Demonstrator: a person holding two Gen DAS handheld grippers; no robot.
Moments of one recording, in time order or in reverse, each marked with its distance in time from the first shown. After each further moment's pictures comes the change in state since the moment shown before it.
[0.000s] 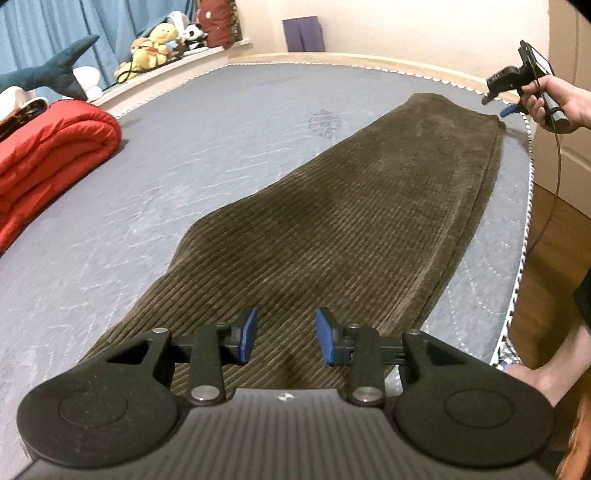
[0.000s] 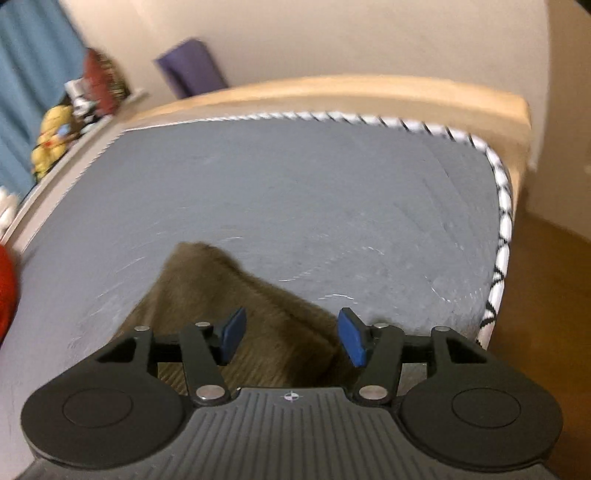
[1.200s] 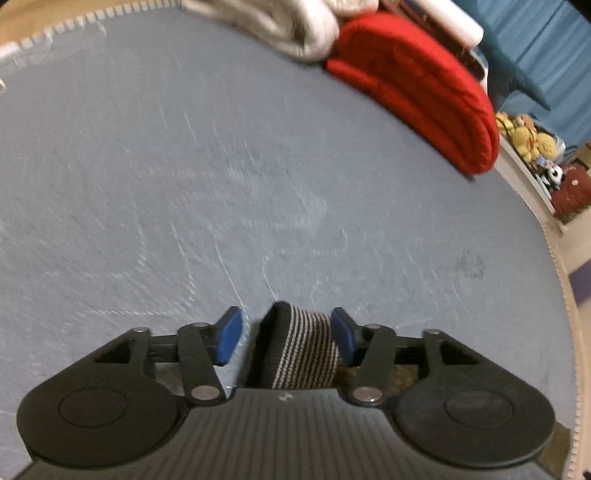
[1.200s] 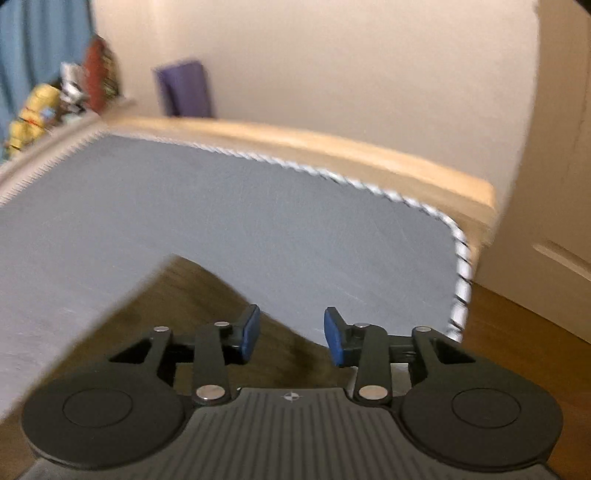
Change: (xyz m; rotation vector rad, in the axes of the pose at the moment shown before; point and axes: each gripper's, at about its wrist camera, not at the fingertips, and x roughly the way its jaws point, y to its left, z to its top) left arm -0.069 0.271 -0.148 -1.284 0.046 0.322; right arm -0.053 0.078 -0.020 -0.220 -0.223 -0.117
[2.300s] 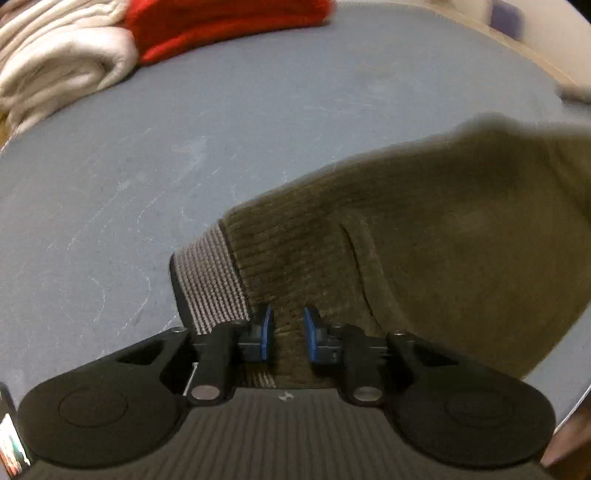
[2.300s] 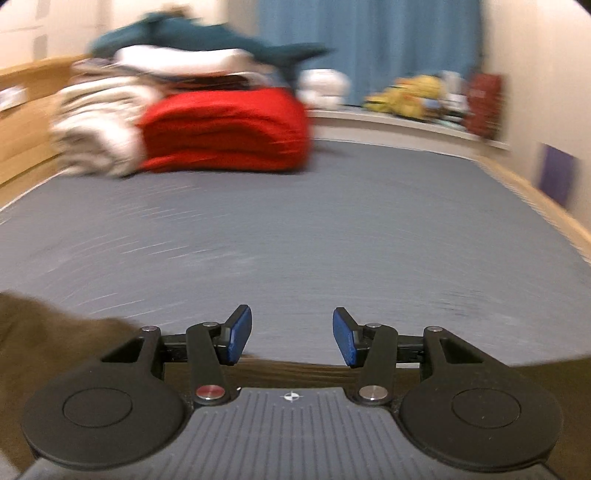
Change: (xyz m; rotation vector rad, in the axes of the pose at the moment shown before) left arm -0.060 -0.021 -0.117 0.893 0.052 0.067; right arm -0.143 0.314 -0.156 -0.753 -0.025 0.853
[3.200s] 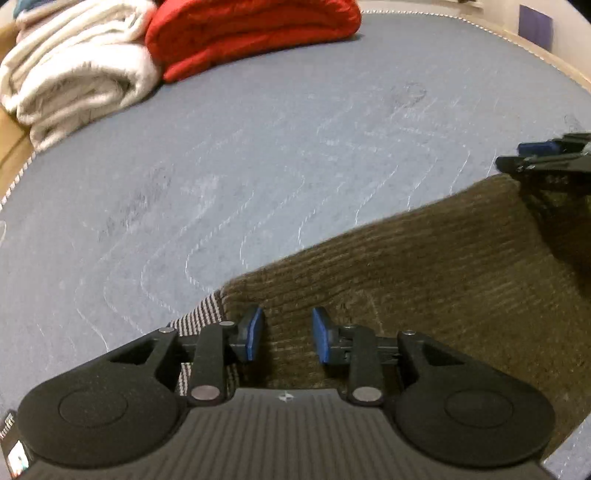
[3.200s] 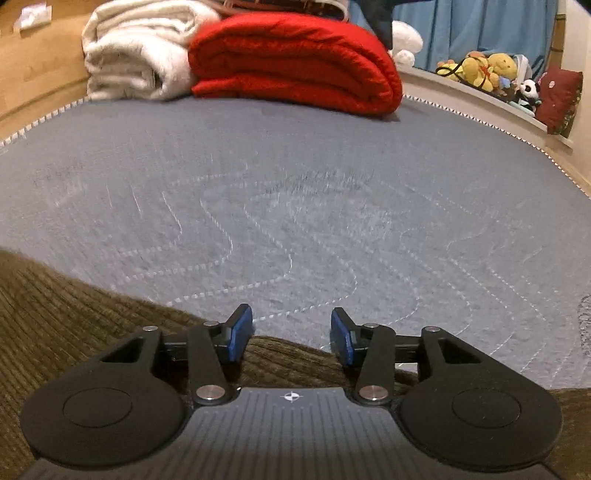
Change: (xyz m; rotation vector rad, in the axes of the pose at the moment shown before) left arm 0.033 -0.035 0.084 -0.076 -0.005 0.133; right arm 0.120 0.102 0.015 -0.041 0.125 -0.021
